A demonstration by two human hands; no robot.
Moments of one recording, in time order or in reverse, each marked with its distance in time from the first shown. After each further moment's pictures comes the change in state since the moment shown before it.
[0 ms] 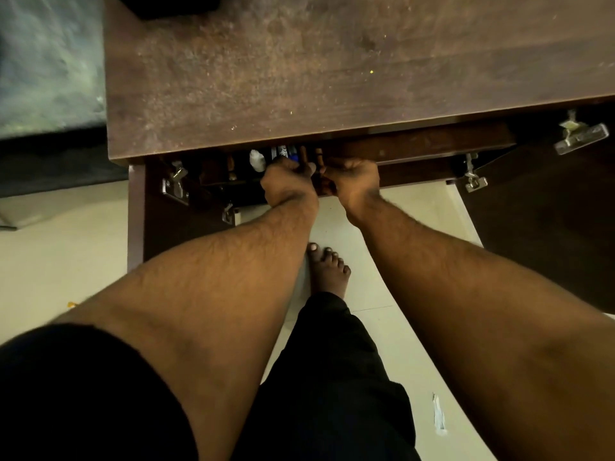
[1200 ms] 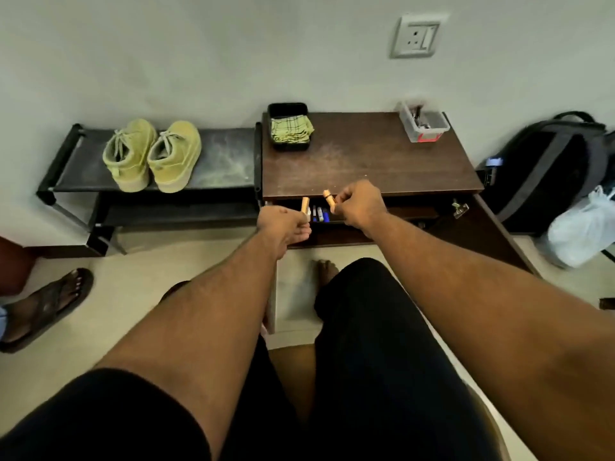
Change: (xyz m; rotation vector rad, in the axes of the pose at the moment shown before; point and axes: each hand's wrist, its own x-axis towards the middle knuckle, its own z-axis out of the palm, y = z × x) left_hand -0.164 0.071 -0.278 -0.204 -0.452 0.012; right_hand -0.314 -0.174 0.041 -0.849 0.029 -0.346
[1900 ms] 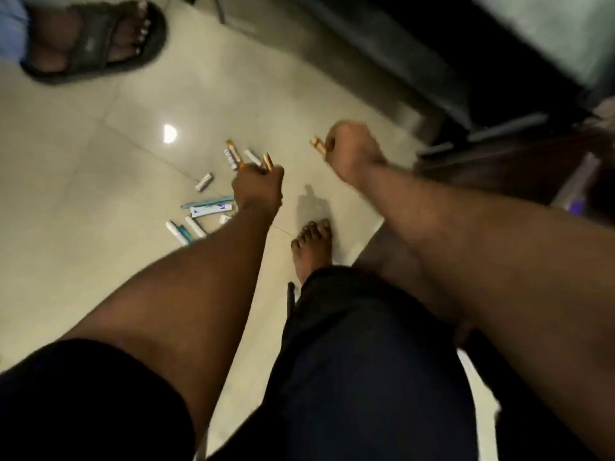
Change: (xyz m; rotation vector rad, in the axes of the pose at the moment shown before) left_hand 0.189 -0.271 -0.296 -0.105 0.726 -0.380; right_hand 0.106 -0.051 0.467 -0.712 -0.575 -0.472
